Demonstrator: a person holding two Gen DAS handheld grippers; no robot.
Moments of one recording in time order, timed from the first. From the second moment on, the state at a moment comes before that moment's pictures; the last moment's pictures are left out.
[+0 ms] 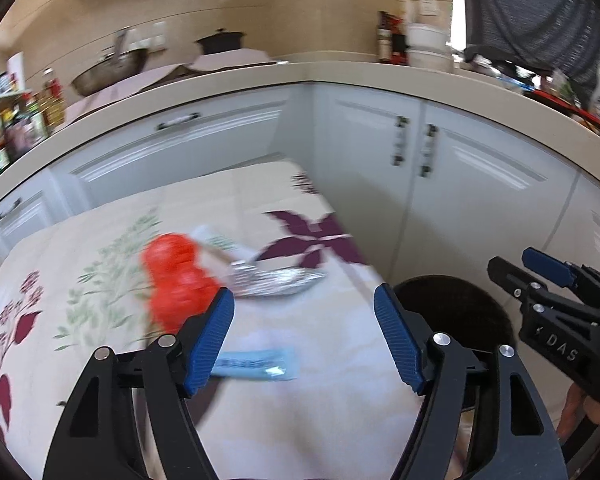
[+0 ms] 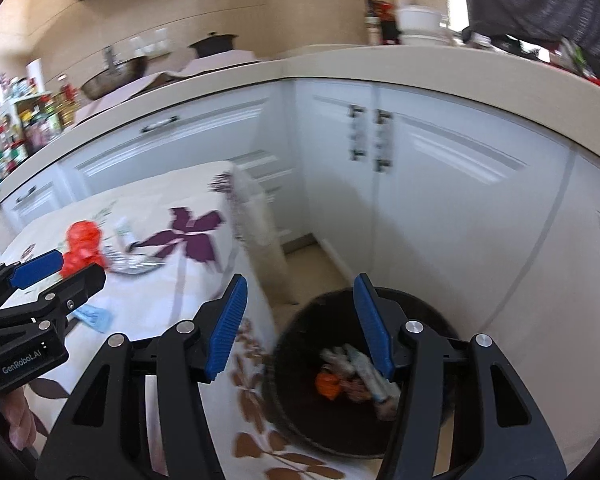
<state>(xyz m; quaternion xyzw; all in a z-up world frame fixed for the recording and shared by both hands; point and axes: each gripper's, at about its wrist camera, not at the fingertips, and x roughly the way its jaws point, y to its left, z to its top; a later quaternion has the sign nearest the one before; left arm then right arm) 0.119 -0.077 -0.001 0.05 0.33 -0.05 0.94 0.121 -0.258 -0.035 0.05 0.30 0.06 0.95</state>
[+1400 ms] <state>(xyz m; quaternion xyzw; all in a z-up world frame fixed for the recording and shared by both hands) 0.103 0.121 -0.022 -0.03 0.36 0.12 0.93 0.148 -0.070 -0.063 -0.11 0.41 0.23 0.88</state>
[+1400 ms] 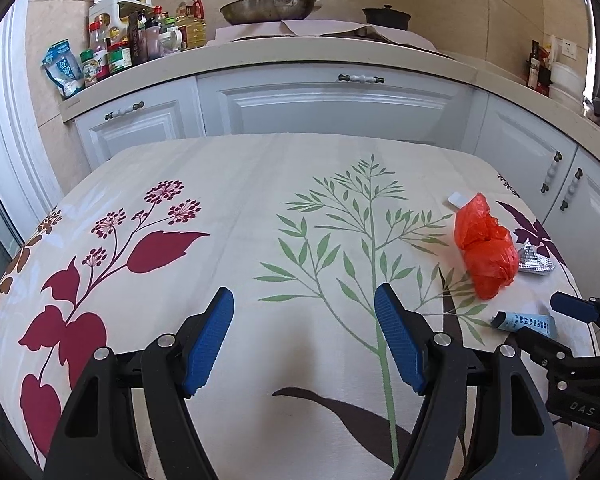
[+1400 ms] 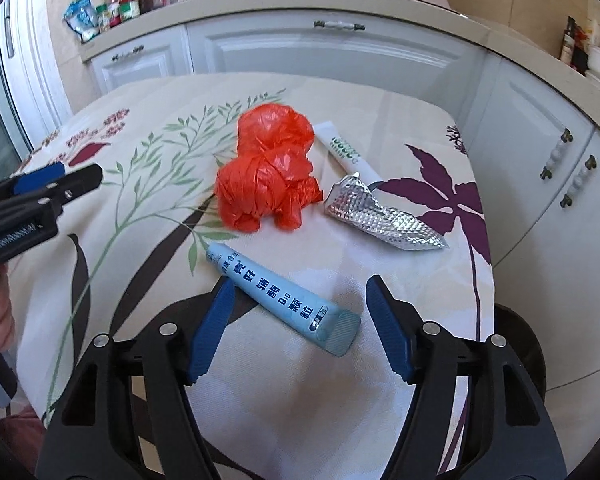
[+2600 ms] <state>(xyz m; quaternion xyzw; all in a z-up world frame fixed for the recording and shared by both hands) 0.126 0.040 -0.021 0.00 0.36 0.03 0.93 0.141 -0.154 -0.047 -0.03 0.37 0.16 0.91</state>
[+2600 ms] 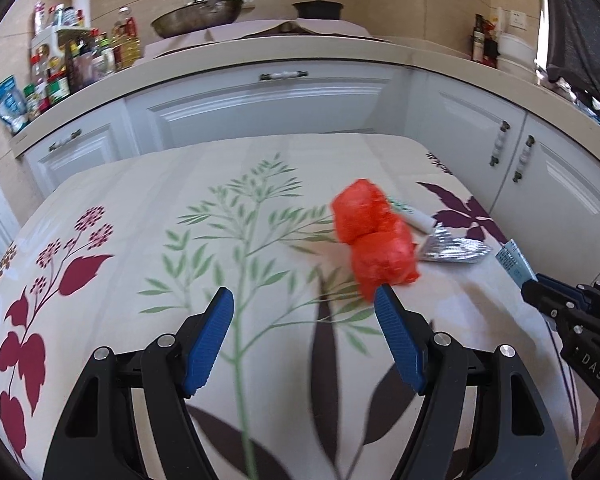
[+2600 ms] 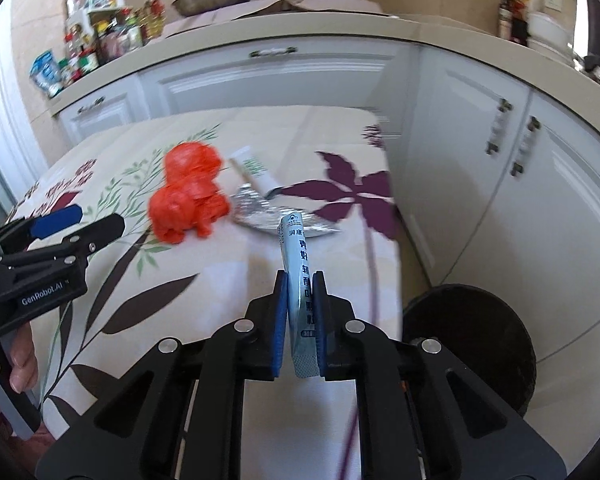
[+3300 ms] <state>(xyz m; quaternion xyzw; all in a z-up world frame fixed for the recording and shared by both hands) 0.169 0.001 -0.034 0.04 0.39 0.00 0.92 0.162 -0.213 -0.054 0.01 0.36 0.11 0.93</state>
